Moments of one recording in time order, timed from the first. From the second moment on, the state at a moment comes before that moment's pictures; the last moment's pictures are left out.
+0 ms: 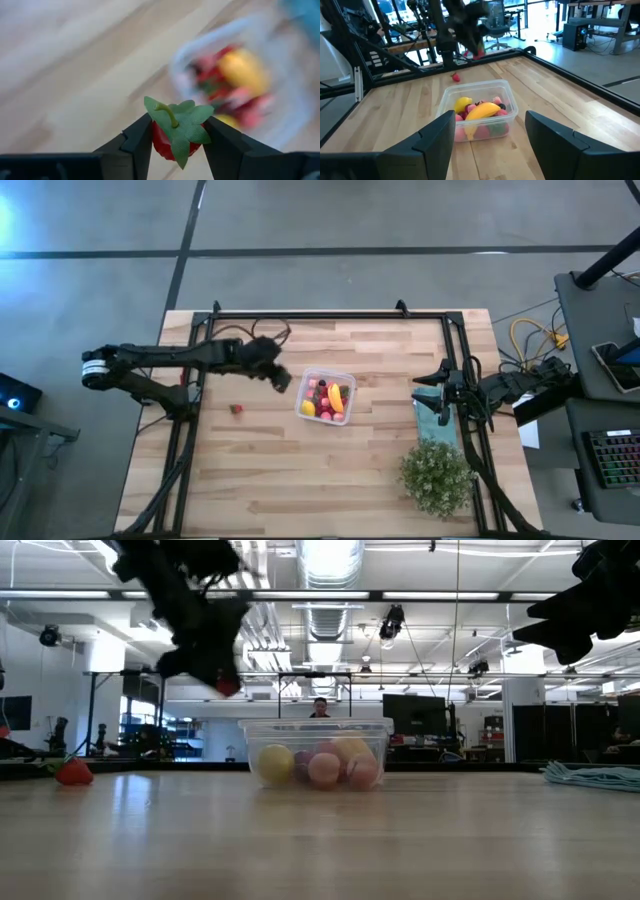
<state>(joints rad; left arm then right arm) 0.22 1.24 0.87 -0.53 -0.11 -0.66 0.37 0.04 0.18 -0.28 0.55 0.23</state>
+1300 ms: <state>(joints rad) 0.18 1.52 1.07 -0.46 0.18 -0.46 0.37 0.04 0.18 -0.28 0.55 0.23</state>
